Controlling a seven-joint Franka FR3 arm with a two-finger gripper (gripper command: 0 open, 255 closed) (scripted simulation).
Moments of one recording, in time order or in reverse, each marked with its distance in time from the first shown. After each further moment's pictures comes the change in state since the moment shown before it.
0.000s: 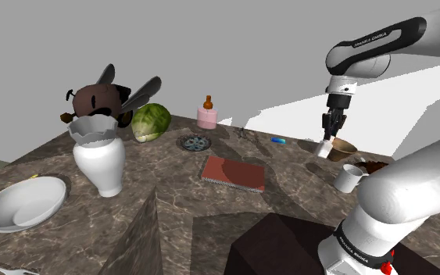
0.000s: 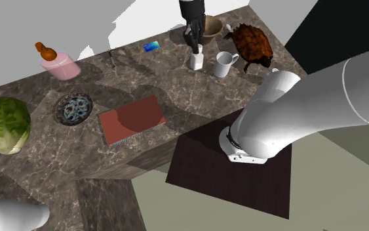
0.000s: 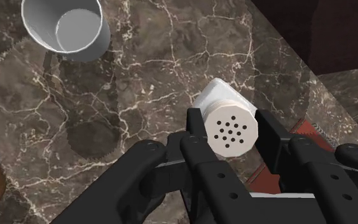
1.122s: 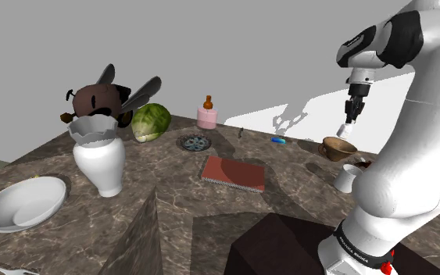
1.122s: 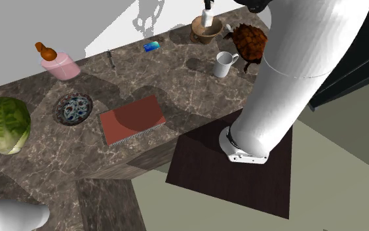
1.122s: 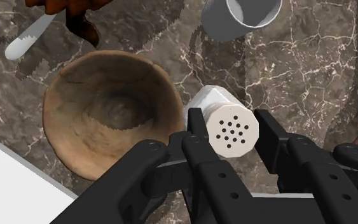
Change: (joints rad) arm -0.151 0.607 -0.207 0.637 0.165 -0.083 -0.471
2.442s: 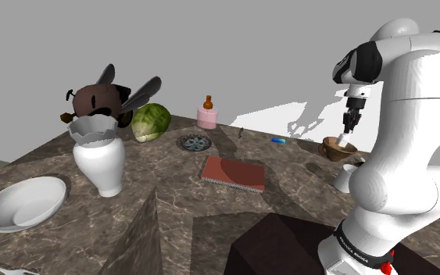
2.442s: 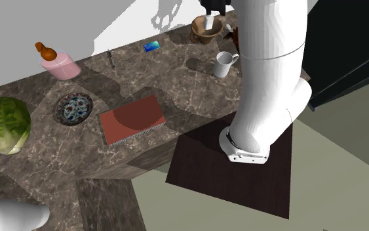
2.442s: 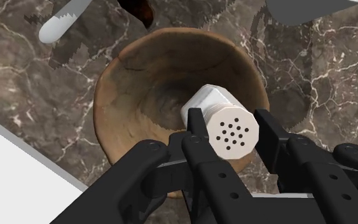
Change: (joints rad) arm -0.137 0.290 0.026 0.176 0.132 0.077 -0.127
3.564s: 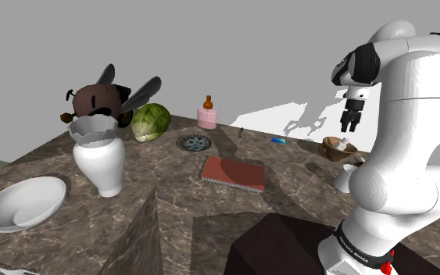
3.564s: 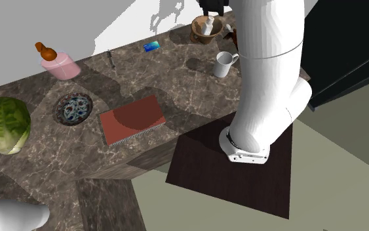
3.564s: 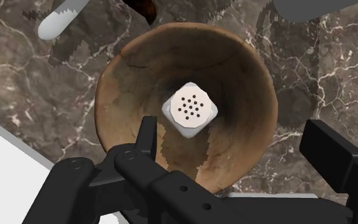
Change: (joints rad) arm -0.007 0.020 0.006 0.005 0.009 0.014 -0.003
